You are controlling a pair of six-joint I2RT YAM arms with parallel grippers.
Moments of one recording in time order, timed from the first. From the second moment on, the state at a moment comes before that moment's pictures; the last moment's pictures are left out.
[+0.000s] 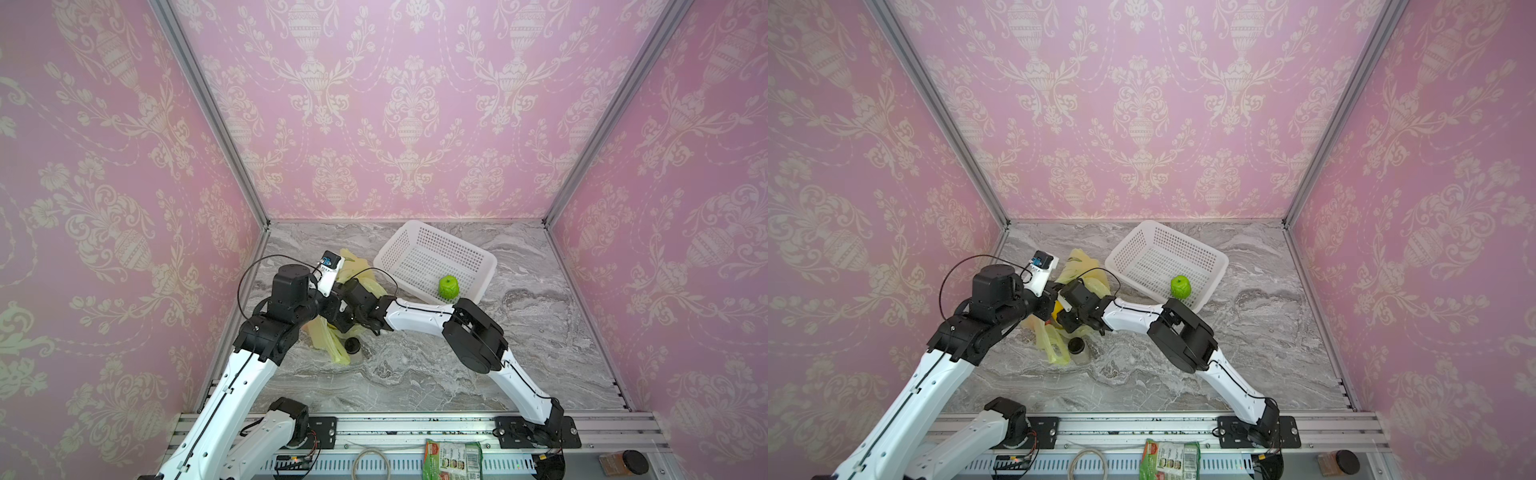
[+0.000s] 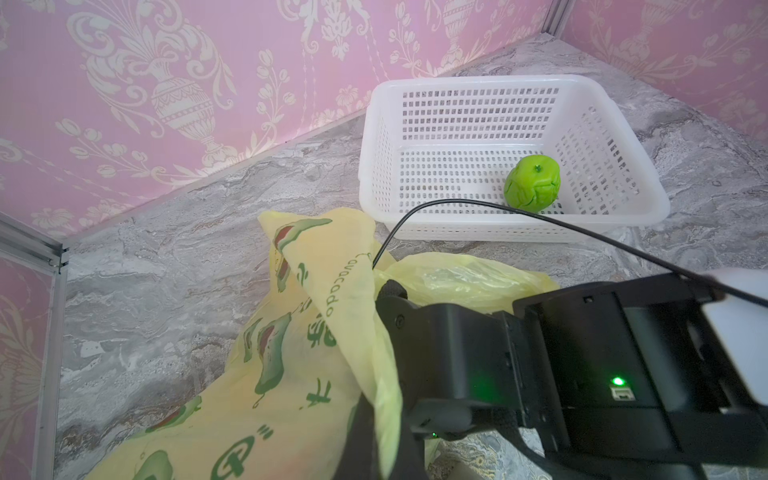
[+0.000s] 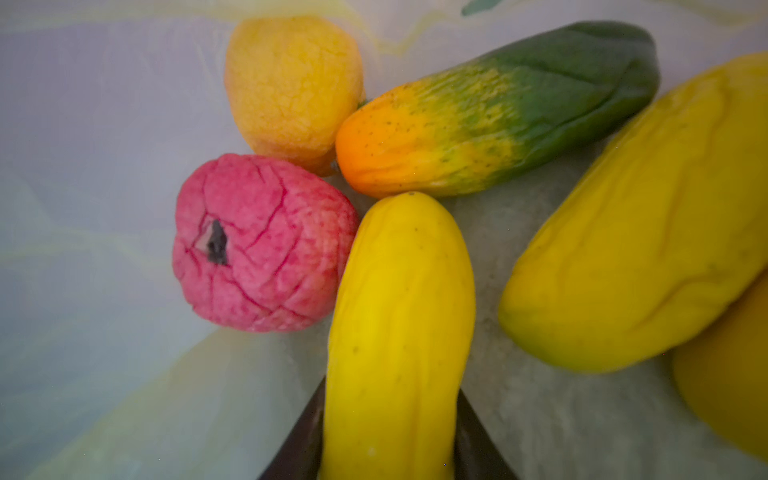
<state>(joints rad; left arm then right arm) -0.29 0.88 0.95 -0.62 0.15 0.15 0.98 2.37 1.77 -0.12 -0.13 0.24</state>
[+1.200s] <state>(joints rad) -0.28 0.94 0.95 -0.63 0.13 0.14 0.83 1.25 0.62 0.52 0.14 0.19</state>
